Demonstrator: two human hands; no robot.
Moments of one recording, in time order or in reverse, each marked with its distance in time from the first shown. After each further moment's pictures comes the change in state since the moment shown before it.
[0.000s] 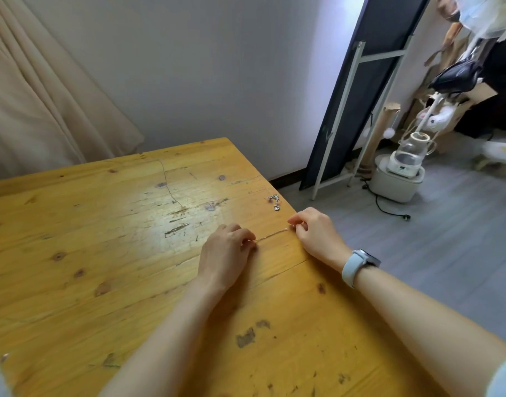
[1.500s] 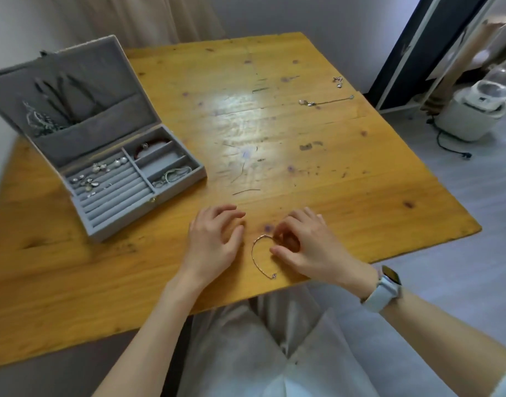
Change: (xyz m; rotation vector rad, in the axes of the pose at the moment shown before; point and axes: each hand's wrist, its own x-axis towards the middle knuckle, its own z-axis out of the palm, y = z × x) left_hand -0.346 0.024 -0.101 -0.079 0.032 -0.282; right_hand -0.330 -0.114 0.046 0.009 -0.320 -0.428
